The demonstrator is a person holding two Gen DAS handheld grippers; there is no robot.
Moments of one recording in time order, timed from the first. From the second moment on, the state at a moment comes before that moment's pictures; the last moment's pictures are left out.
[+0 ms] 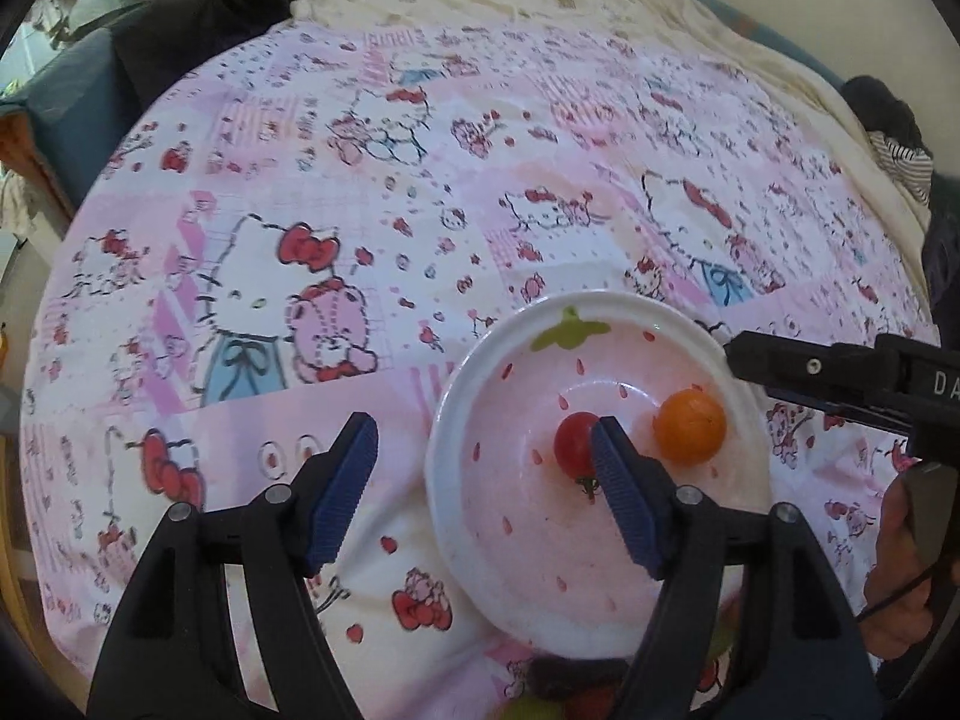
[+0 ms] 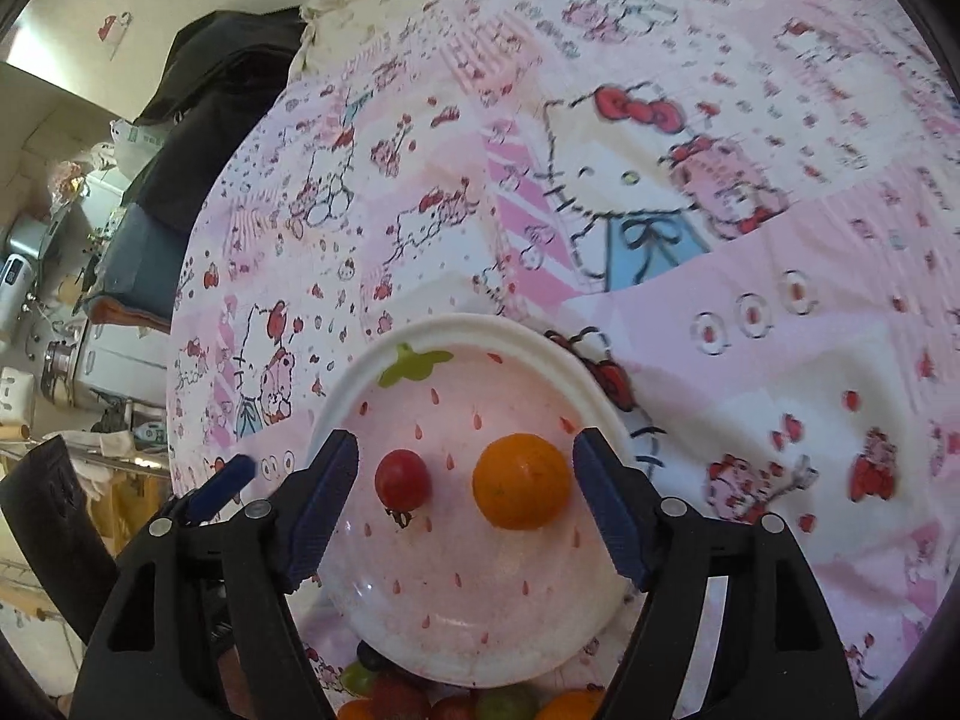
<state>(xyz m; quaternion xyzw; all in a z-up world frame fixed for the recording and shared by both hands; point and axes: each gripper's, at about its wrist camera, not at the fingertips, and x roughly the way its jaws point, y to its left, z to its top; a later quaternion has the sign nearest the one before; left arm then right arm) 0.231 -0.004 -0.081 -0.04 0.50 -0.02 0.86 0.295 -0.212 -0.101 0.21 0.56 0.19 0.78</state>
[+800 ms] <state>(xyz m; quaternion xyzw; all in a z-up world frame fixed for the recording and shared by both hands) 0.132 0.027 -0.017 -0.07 0.47 0.05 0.88 0.187 -0.263 -0.038 0.21 0.52 0.18 0.81</state>
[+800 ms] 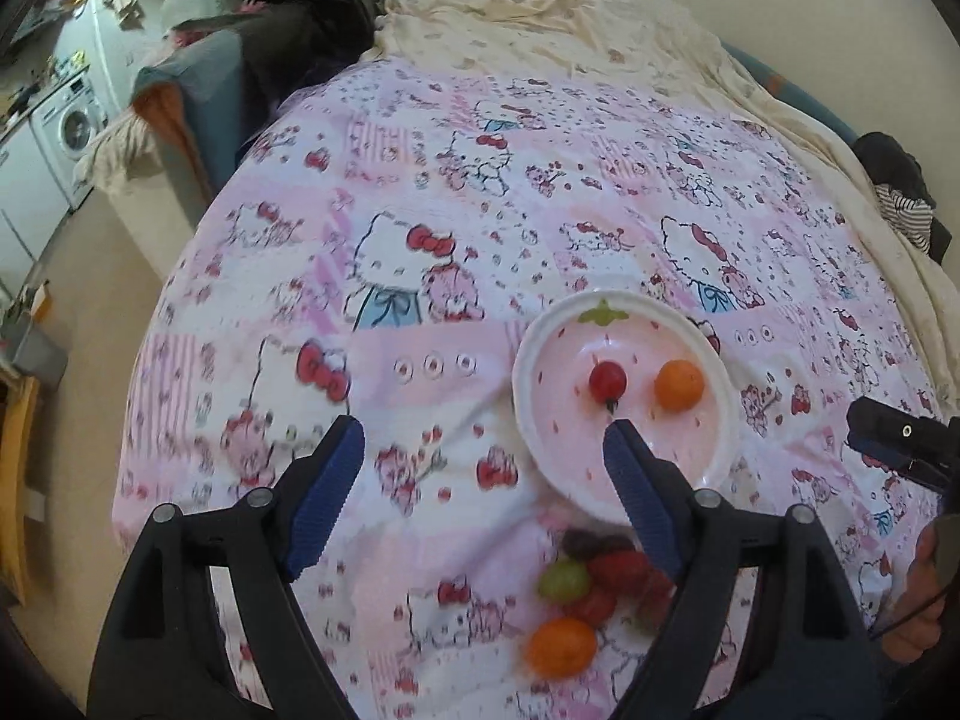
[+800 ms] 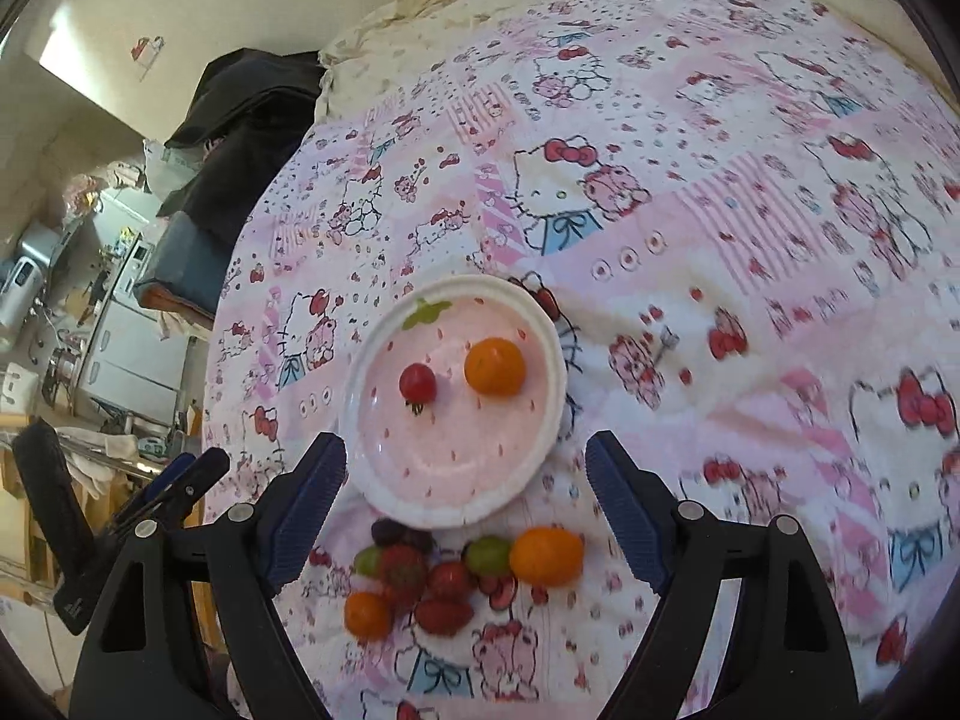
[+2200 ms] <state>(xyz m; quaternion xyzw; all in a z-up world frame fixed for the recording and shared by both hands) 0.084 -0.040 -0.132 -0.04 0.63 -0.05 0.77 0.142 -0.269 -0.088 0.16 0.60 0.12 0.78</state>
